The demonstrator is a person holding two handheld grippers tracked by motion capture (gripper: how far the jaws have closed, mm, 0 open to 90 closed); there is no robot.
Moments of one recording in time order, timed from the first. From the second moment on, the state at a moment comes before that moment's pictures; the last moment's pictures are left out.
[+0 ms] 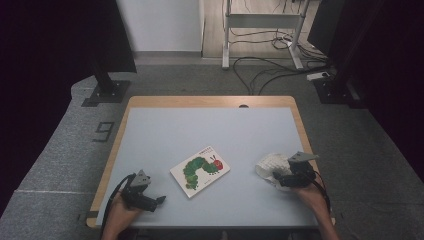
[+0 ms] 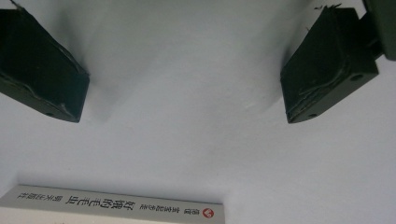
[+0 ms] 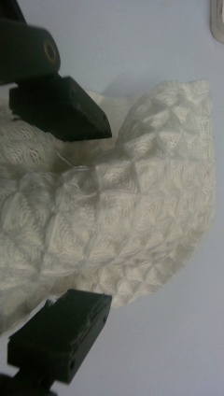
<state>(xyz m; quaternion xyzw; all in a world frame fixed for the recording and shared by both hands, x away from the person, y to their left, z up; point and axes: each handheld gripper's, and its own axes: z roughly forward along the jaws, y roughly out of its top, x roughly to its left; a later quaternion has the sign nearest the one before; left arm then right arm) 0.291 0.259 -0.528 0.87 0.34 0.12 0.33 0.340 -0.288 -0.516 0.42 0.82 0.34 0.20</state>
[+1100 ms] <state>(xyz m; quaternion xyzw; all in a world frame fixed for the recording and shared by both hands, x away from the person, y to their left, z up) 0.296 0.240 -0.528 0.87 0.33 0.12 0.33 0.349 -0.247 -0.483 0.37 0.84 0.36 0.19</state>
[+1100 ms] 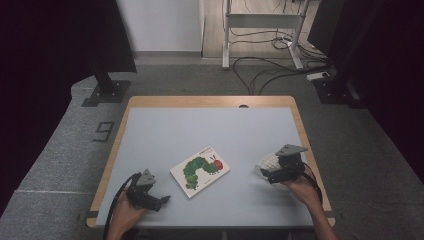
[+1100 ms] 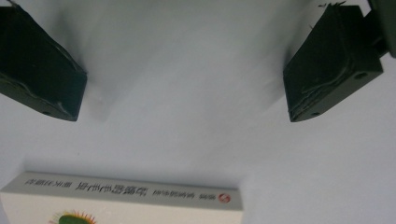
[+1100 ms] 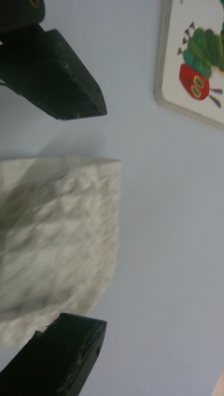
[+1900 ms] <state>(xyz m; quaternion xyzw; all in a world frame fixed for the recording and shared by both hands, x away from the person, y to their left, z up) 0.307 0.196 -0.528 0.89 0.29 0.11 0.33 0.371 -0.155 -0.490 0.30 0.87 0.36 0.14</state>
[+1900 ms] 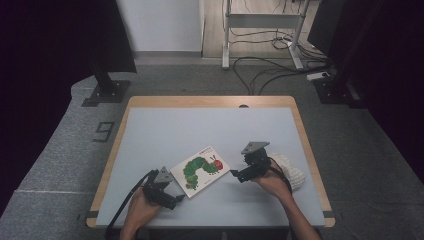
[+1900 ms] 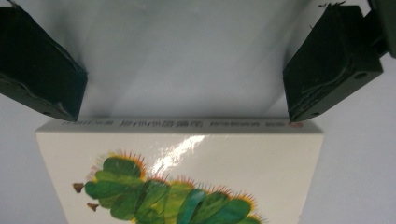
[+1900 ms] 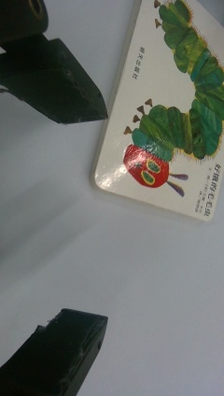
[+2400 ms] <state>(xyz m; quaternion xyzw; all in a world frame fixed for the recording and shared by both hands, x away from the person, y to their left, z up) 0.307 0.193 -0.529 0.89 0.30 0.11 0.33 0.391 -0.118 -0.508 0.29 0.88 0.36 0.10</state>
